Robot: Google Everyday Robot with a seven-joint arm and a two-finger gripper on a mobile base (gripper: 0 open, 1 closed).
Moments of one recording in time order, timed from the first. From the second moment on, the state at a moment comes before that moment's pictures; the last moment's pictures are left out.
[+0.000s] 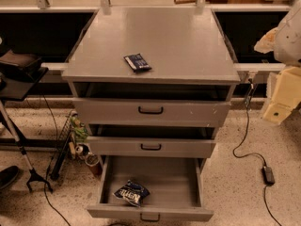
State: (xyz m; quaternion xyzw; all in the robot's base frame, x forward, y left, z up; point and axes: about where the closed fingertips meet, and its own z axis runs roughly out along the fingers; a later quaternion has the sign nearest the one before) arm 0.438 -0.217 0.976 -0.60 0.78 -0.03 0.16
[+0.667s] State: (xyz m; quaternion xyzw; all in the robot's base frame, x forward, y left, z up) arm 0.444 -0.201 0.966 -0.62 0.77 -0.03 0.16
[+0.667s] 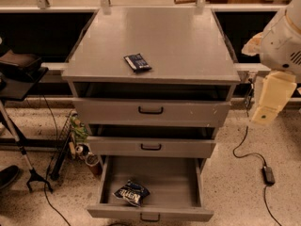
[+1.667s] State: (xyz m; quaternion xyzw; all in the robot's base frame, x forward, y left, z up) arm 0.439 -0.091 0.806 -0.75 0.65 0.00 0.10
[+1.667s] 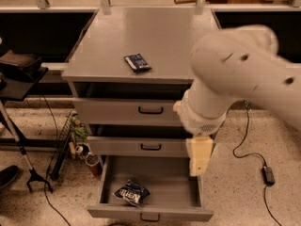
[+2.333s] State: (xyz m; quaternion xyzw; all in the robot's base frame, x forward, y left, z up) arm 0.420 -0.029 0.670 -0.80 0.59 0.07 0.10
